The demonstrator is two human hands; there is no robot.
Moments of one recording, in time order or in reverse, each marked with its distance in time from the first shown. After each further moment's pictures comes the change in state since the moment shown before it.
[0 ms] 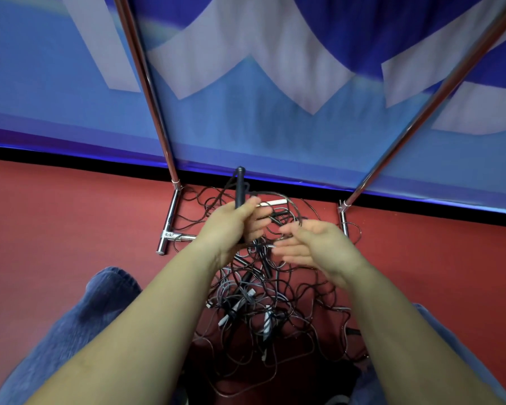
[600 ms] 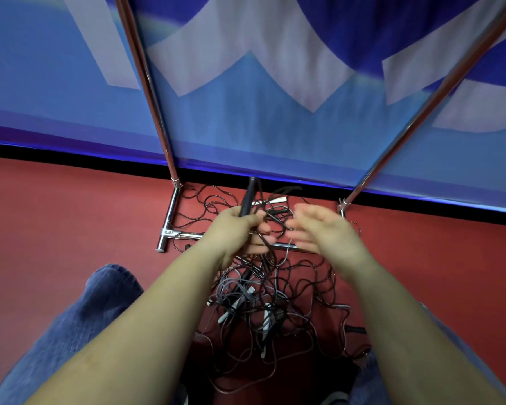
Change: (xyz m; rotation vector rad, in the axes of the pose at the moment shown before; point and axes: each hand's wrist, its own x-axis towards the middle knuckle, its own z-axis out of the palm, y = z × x) left_hand -0.010 -0.001 0.004 0.120 -0.024 -0.064; right_hand 0.004 0.000 -0.011 -0.051 0.091 -0.110
